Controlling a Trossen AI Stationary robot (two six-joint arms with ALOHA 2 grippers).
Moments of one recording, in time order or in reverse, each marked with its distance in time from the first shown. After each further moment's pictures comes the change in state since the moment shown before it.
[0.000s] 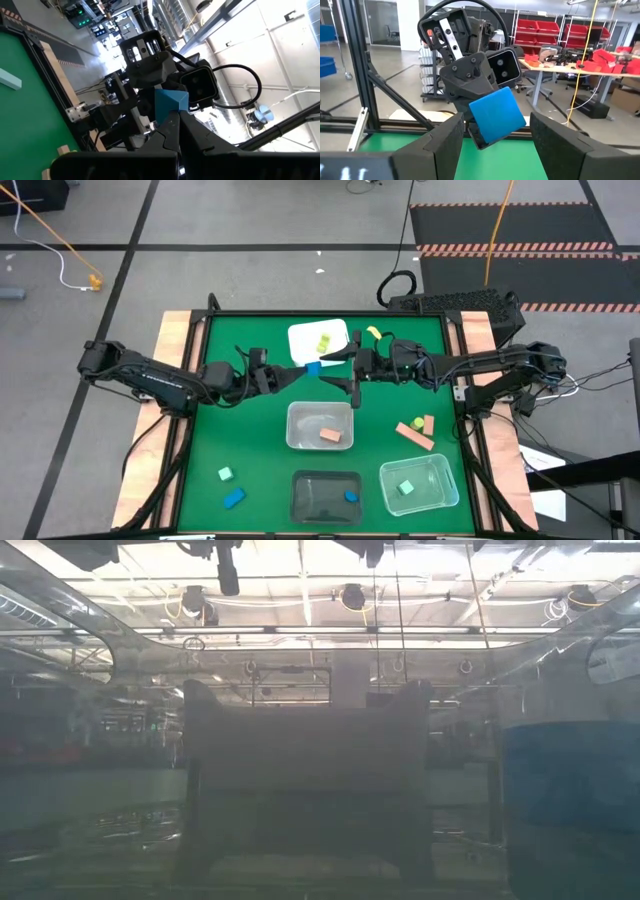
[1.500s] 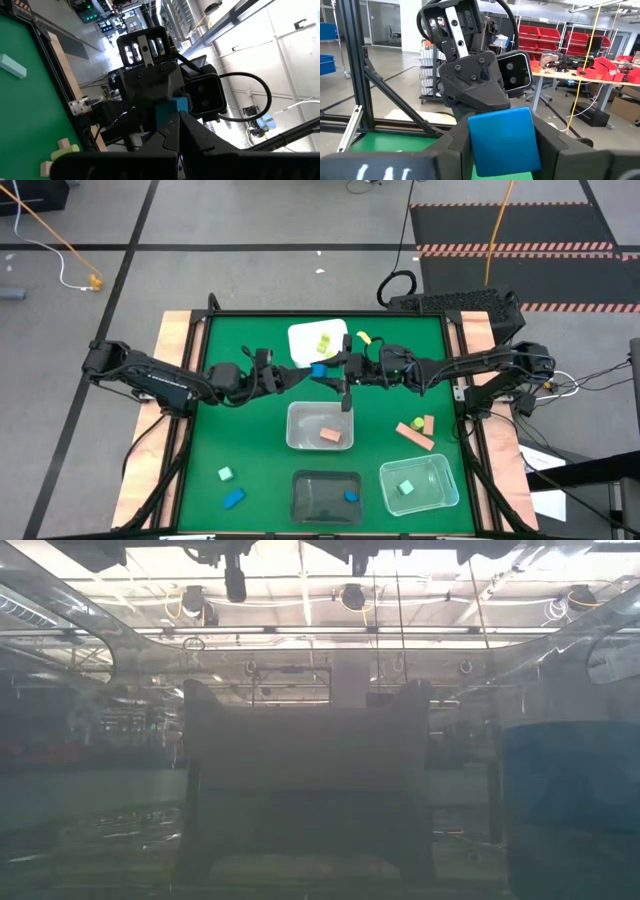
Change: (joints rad) left arm 0.000 0.050 0.027 -0.011 -0.011 -0.075; right arm 0.000 0.104 0.000 0.130 -0.003 -0.031
